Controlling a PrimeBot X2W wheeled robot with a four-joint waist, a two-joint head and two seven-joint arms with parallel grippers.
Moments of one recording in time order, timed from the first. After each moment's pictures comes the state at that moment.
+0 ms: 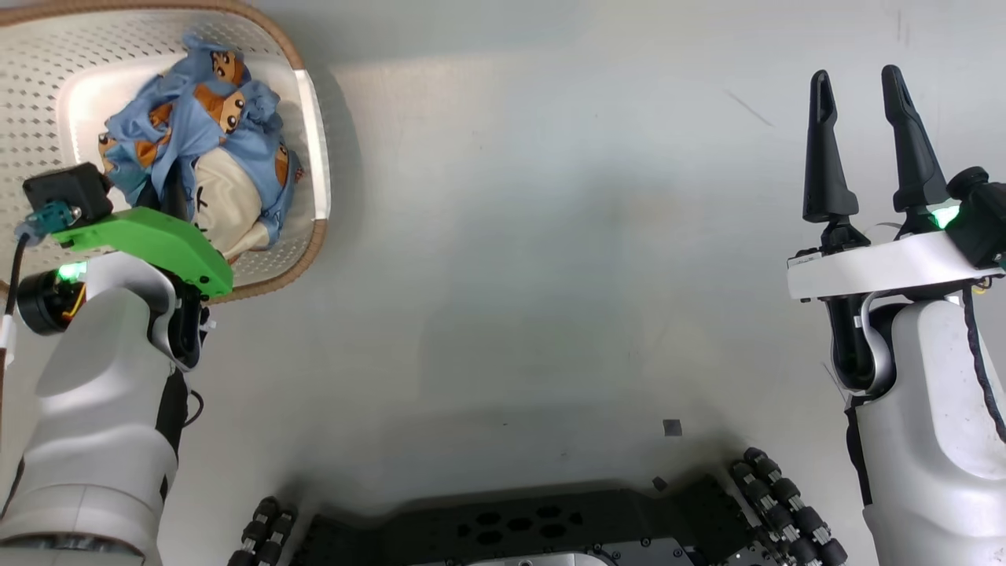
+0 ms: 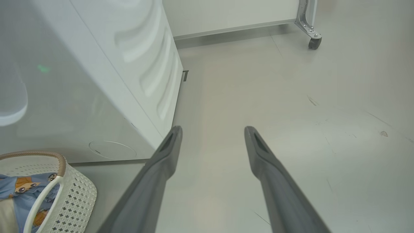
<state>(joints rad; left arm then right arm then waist) -0.69 0.16 -0.23 1.01 -0.60 -0.13 -0.24 -0.28 -0.05 0.07 0.11 0.24 0.11 -0.26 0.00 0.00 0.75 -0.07</state>
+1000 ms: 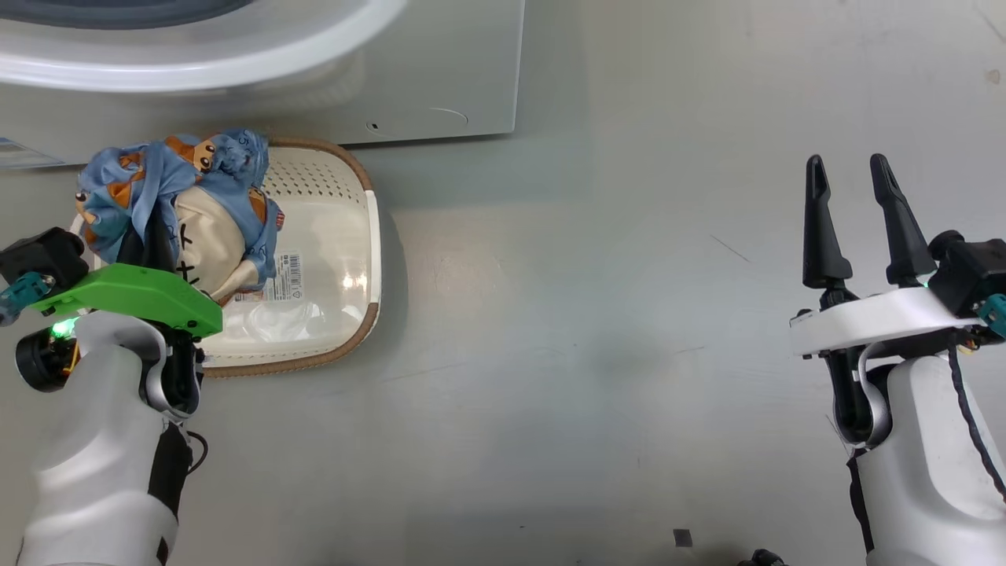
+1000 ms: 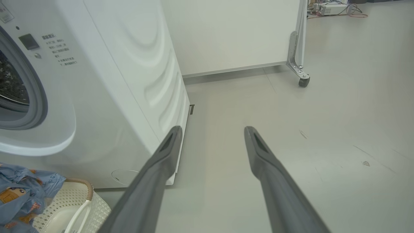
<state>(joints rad) -0.47 0.17 -0.13 0.76 -0.68 -0.13 -0.25 -0.20 -0.04 0.04 0.20 0.24 0.12 -0.26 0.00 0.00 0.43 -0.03</state>
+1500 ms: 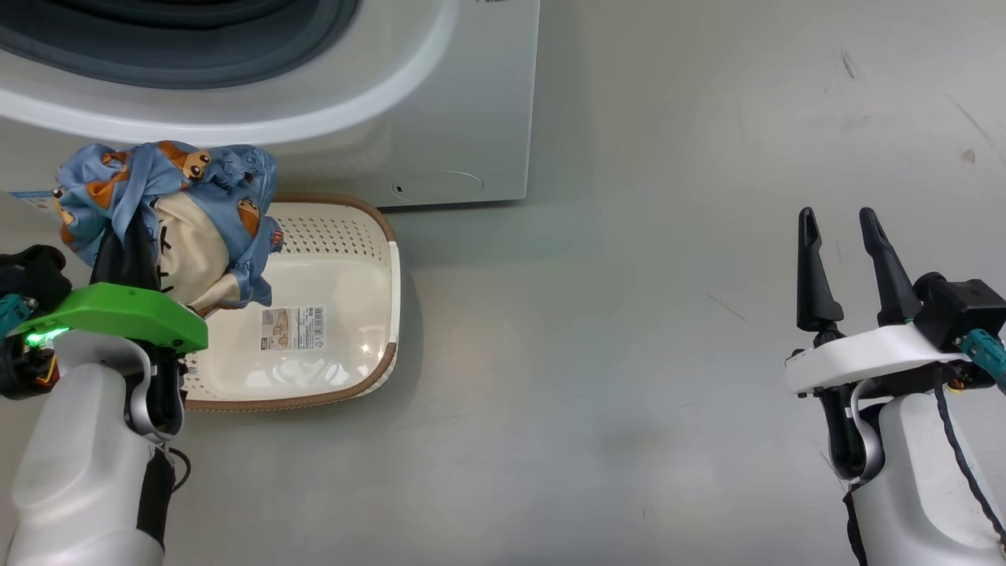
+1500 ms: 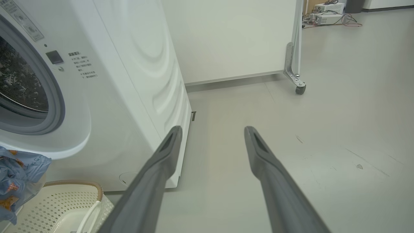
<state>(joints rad) -0.36 0.19 -0.06 0.57 -0.59 -0.13 -0.25 -0.13 -0.04 0.03 0.24 0.24 0.12 -0.26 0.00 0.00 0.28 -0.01</state>
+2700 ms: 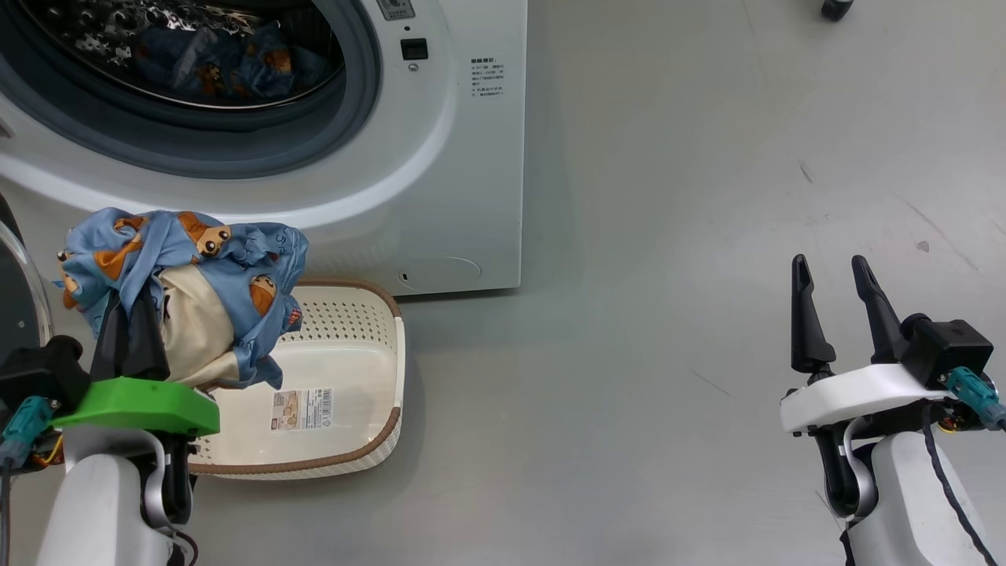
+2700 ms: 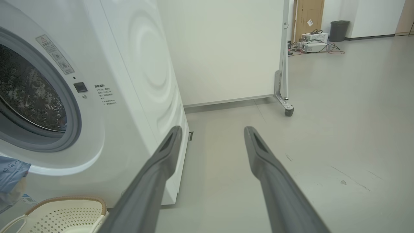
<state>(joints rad) -0.08 0.10 0.09 0.25 -0.36 -0.13 -0.25 -0.05 -0.04 0.04 0.25 0.23 0.12 -0.26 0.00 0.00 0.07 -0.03</state>
